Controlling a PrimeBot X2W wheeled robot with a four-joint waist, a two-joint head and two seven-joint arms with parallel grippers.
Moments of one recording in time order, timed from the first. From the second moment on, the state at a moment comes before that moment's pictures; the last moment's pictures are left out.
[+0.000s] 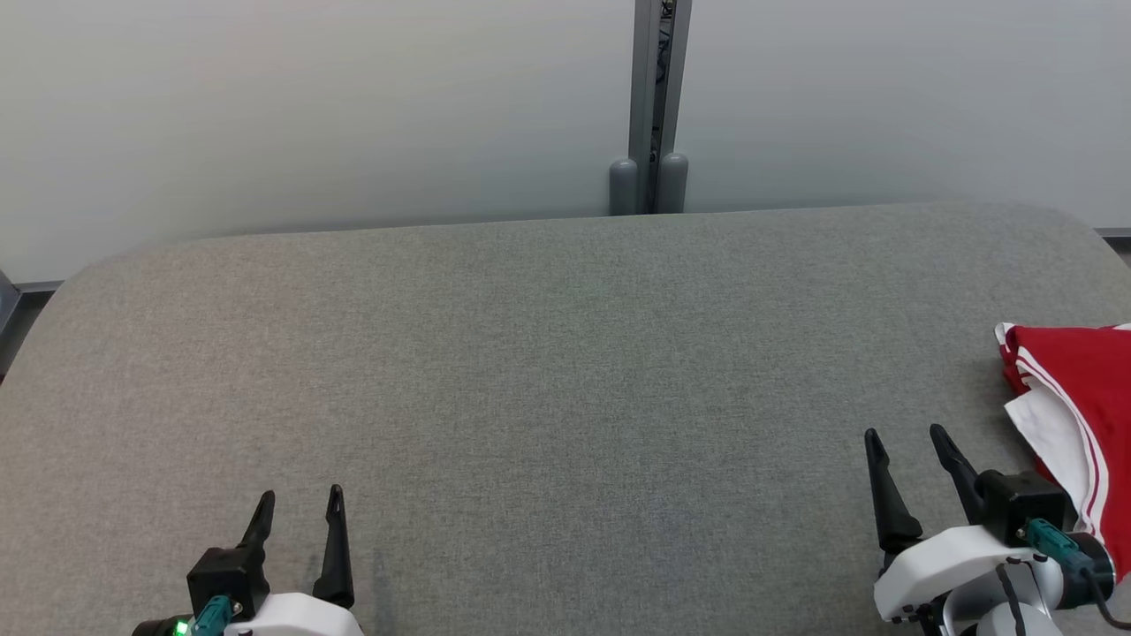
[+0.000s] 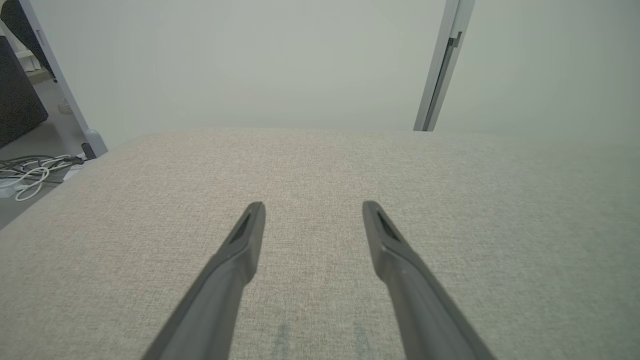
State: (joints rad) left arm -0.04 0.05 -0.04 0.44 -0.17 0.06 -0.26; right arm -0.18 -0.05 0.01 0.51 0.12 0.13 -0.26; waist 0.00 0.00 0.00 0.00
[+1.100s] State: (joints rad) left arm -0.04 0.04 -0.04 0.47 -0.20 0.04 -0.26; right arm -0.17 -0.04 0.05 0.53 0.12 0.13 -0.26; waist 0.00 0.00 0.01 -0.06
